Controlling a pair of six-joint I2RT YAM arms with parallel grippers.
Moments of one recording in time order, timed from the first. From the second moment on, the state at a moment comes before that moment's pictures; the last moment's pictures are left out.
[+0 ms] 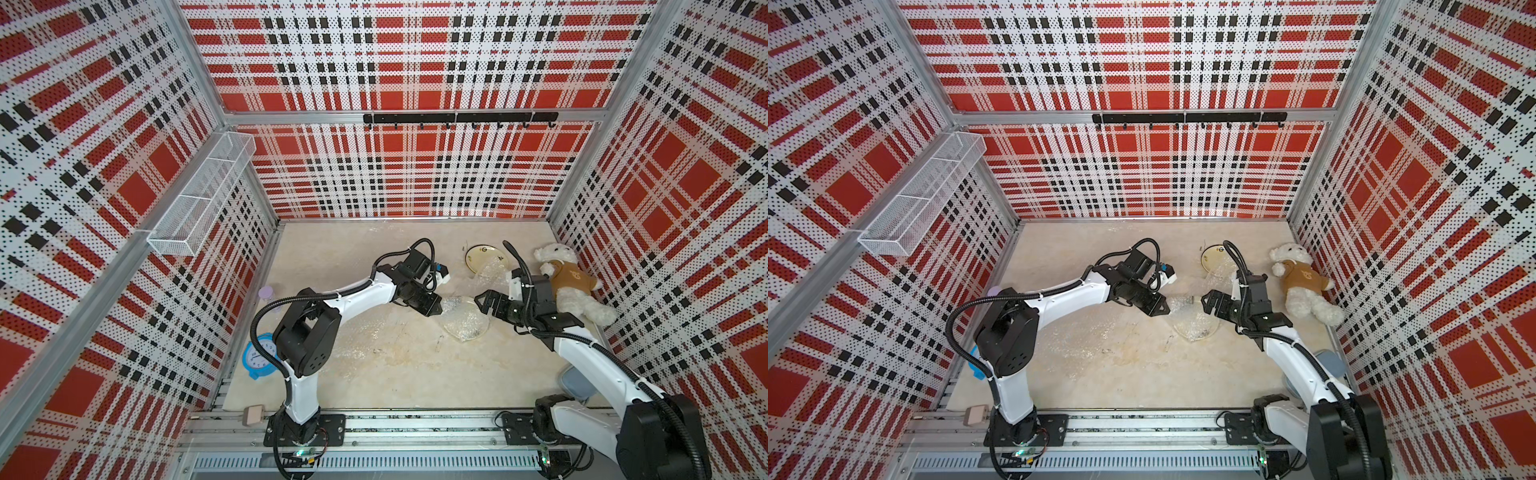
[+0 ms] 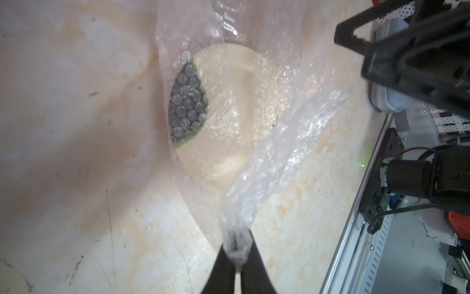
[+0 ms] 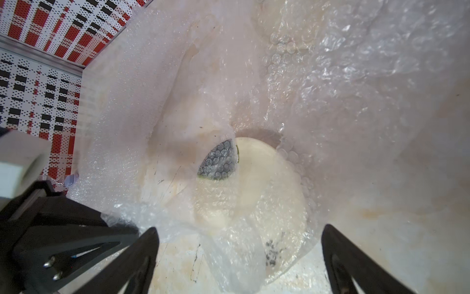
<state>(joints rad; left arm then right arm) -0.72 1.88 1.36 -0.54 0.51 -0.07 0.18 1.11 0.63 -0.29 -0.27 0.52</state>
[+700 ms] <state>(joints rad) -0.73 1.63 1.07 -0.51 0.40 -0.16 0.27 1.18 0.60 -0.19 -0.29 0.55</state>
